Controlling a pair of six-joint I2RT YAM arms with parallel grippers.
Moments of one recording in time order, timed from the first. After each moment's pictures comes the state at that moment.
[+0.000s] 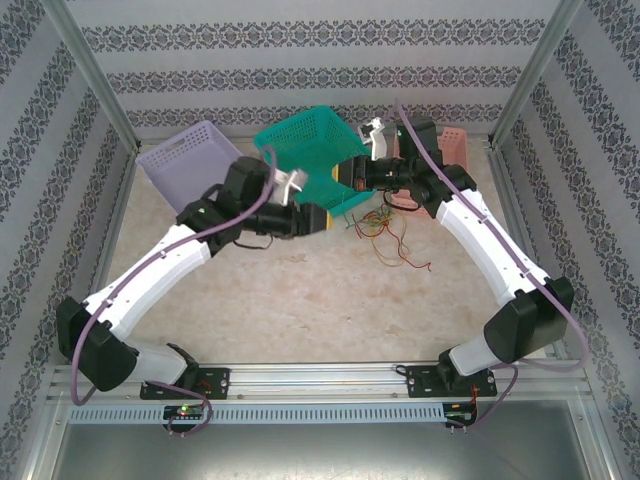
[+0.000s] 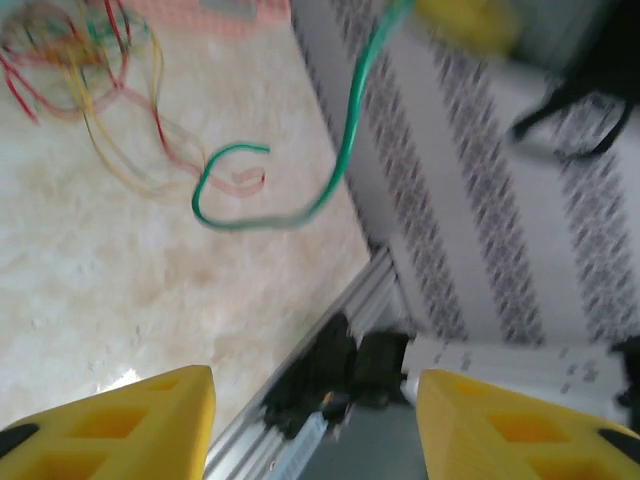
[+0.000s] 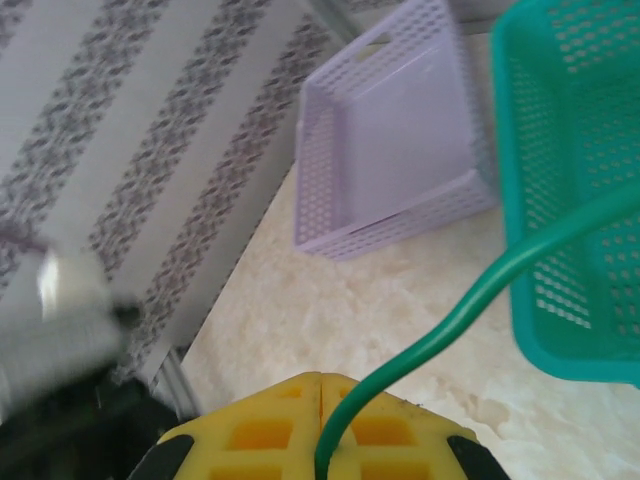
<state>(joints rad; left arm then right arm) -0.55 1.36 1.33 -0.53 0.65 -0.75 0.38 1.49 1.47 -0.51 -0.73 0.44</state>
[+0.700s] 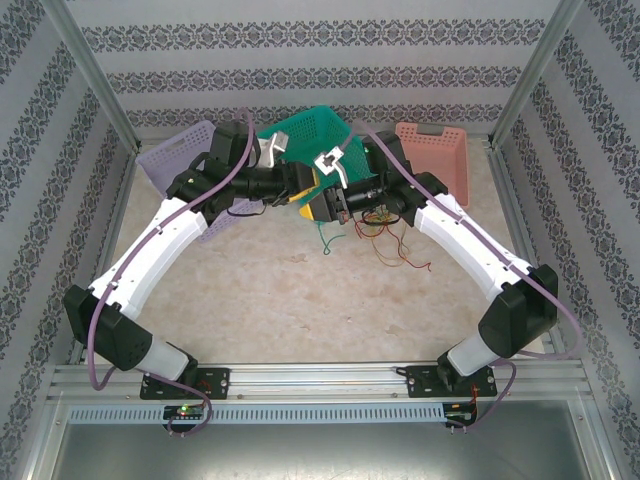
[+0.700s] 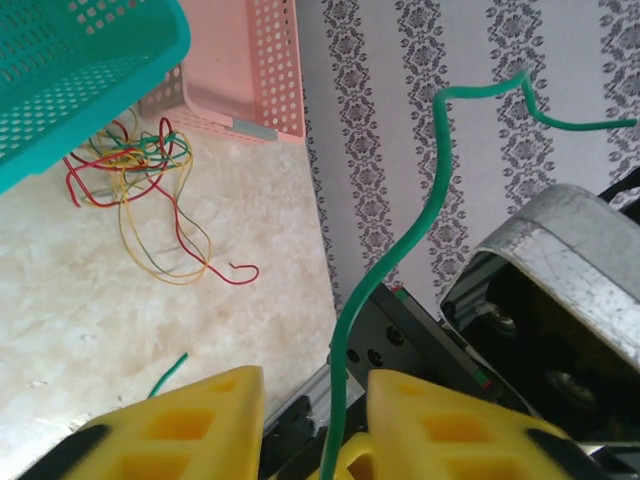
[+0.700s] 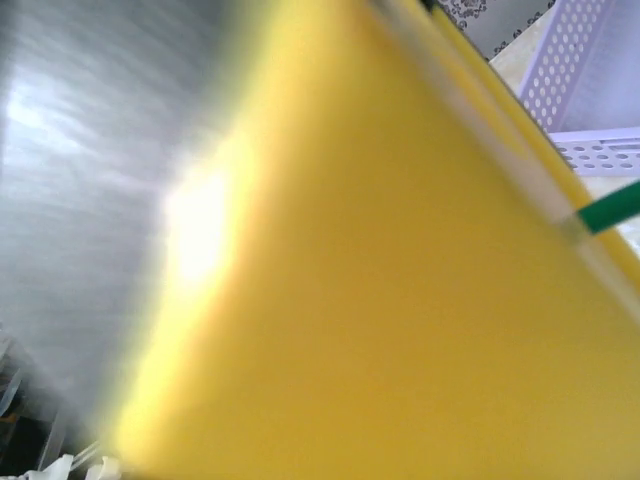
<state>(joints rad) -0.44 1.48 1.54 -0.60 0.64 -0.87 0.52 1.55 1.45 -0.53 -1.06 0.23</state>
